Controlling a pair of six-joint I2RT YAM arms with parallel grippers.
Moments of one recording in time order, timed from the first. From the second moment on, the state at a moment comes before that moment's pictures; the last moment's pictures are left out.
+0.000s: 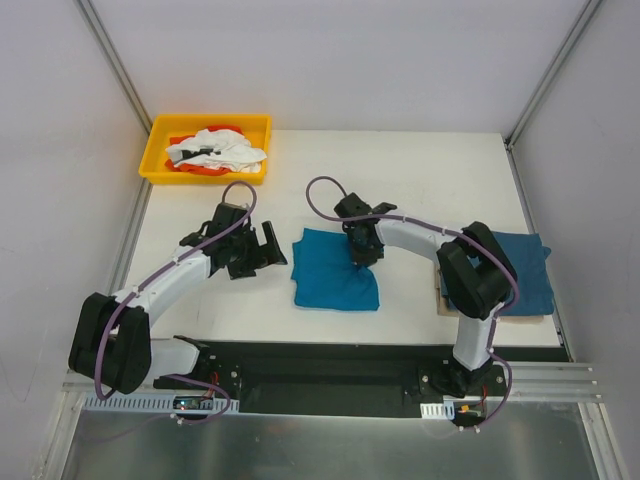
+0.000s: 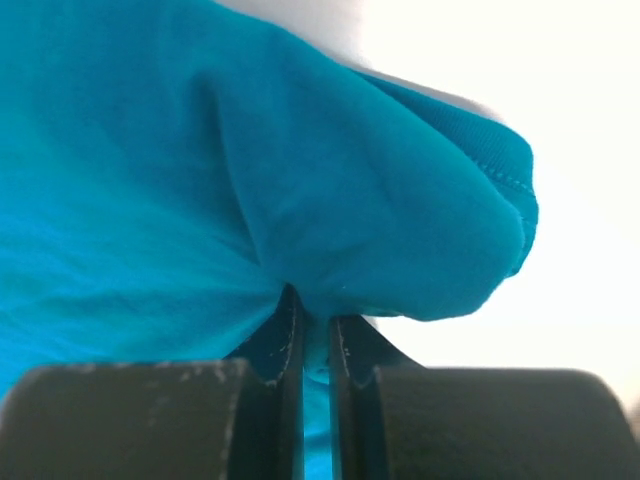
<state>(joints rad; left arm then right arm) -0.35 1.27 0.74 -0.46 0.23 -0.66 0.71 1.89 1.28 -0.70 0.17 0.51</state>
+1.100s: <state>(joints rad) -0.29 1.25 0.71 -0.43 0.21 -0.66 0.60 1.51 1.24 -1.16 0.83 0.25</state>
